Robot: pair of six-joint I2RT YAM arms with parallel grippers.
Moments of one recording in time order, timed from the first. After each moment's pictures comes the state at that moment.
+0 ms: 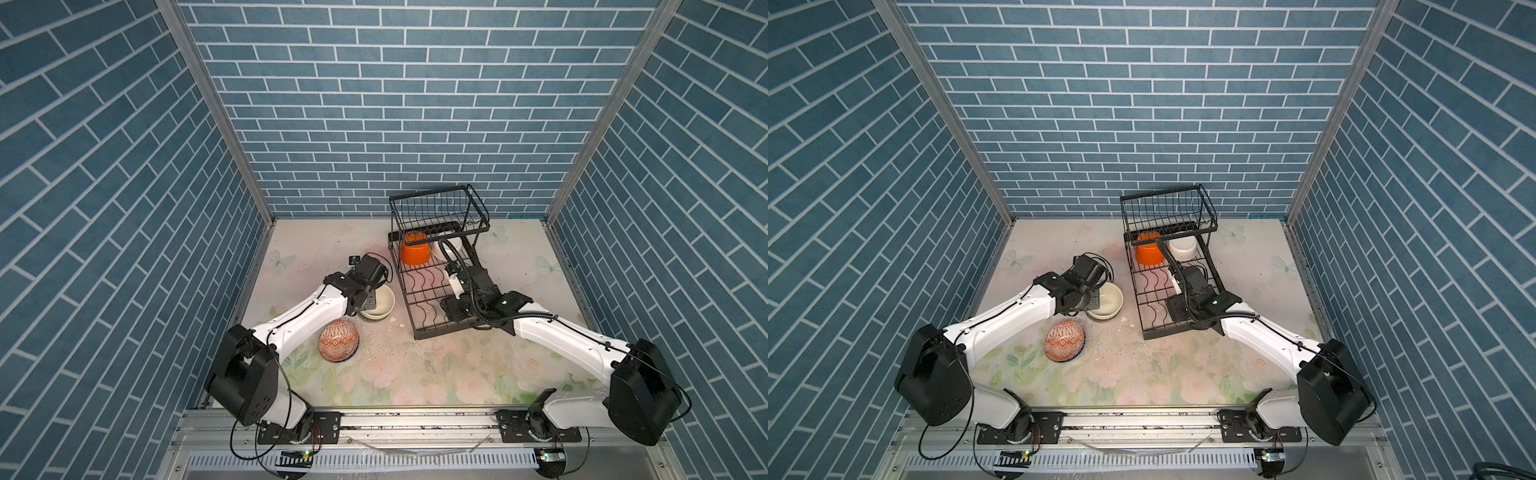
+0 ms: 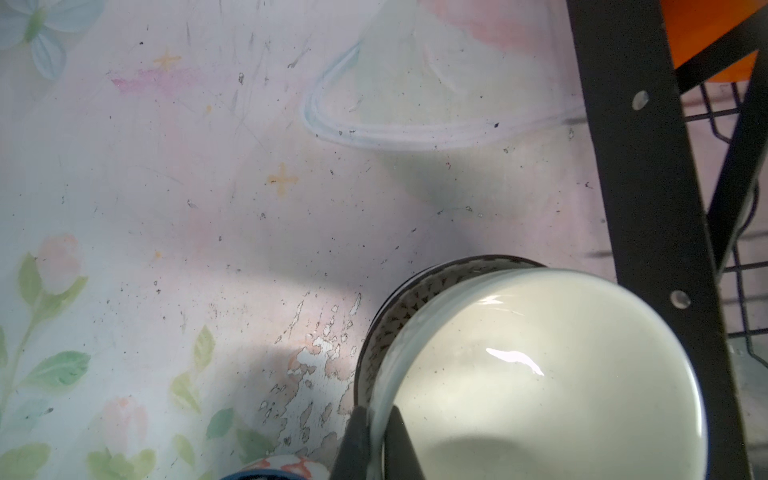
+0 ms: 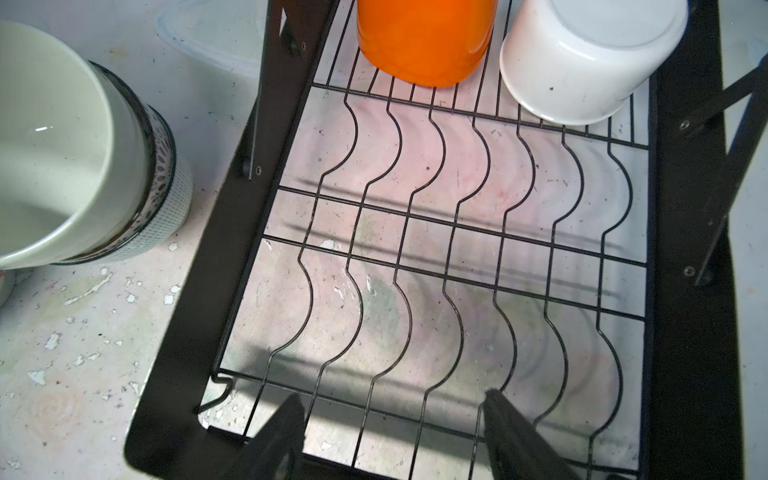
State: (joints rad) left arm -0.59 1.48 1.07 -0.76 -0.33 -0.61; right arm 0.73 1.35 0.89 -0.41 0.08 0.15
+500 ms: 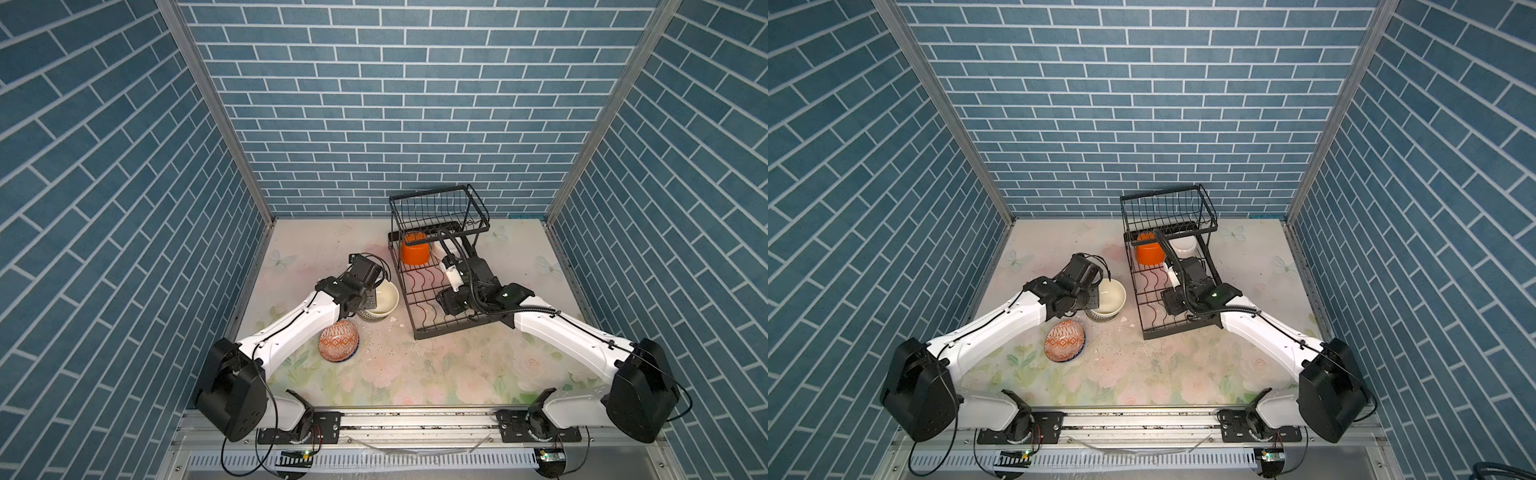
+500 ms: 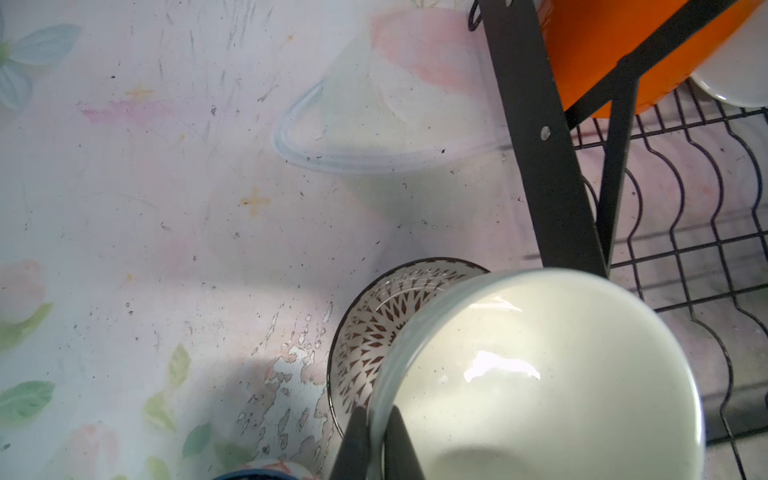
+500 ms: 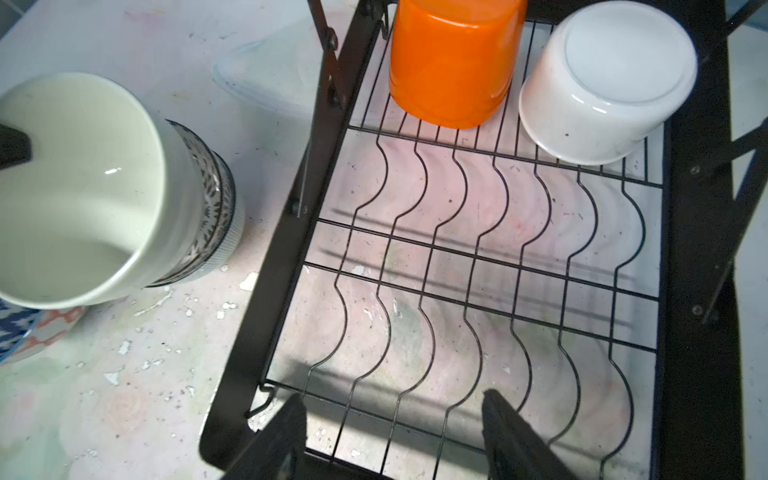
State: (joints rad) left arm -0.59 1.39 1.03 -0.69 -0.27 -0.57; right arm 0.73 1.36 1.01 -0.48 0.00 0.16
